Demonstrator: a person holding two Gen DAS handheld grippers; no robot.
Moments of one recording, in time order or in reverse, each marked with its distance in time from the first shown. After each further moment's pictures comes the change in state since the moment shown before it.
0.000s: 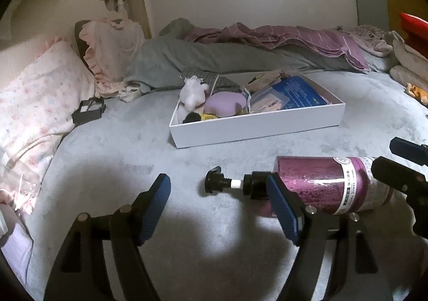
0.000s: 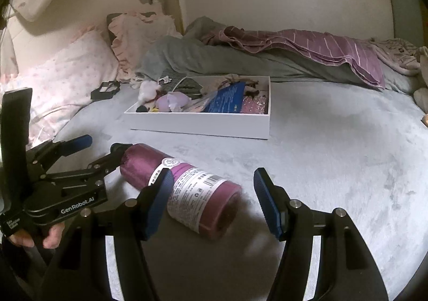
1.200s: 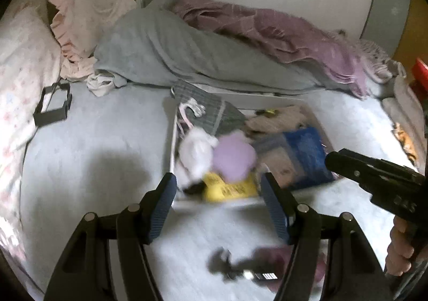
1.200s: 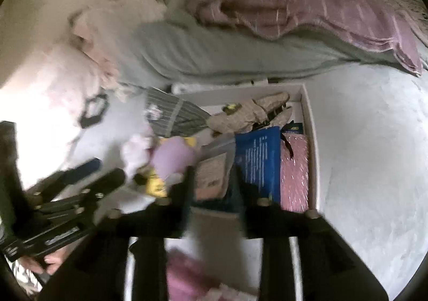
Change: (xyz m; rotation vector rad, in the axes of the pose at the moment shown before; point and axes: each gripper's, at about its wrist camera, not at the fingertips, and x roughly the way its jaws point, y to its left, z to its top) left arm 0.059 0.058 0.124 -0.139 0.236 -0.214; right arm 0.099 -0.002 0.144 0.181 0.266 0.101
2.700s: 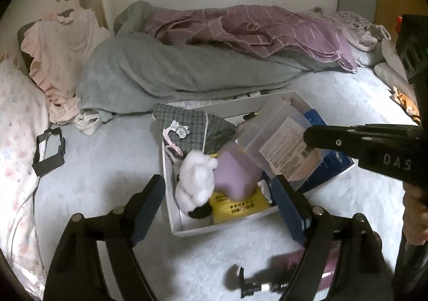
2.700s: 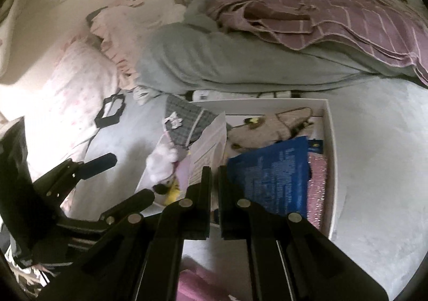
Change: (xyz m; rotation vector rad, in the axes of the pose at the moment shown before) left arm 0.019 -0.025 0.020 0.236 -0.023 0.033; right arm 0.022 0.004 0.026 -0.017 0.021 0.070
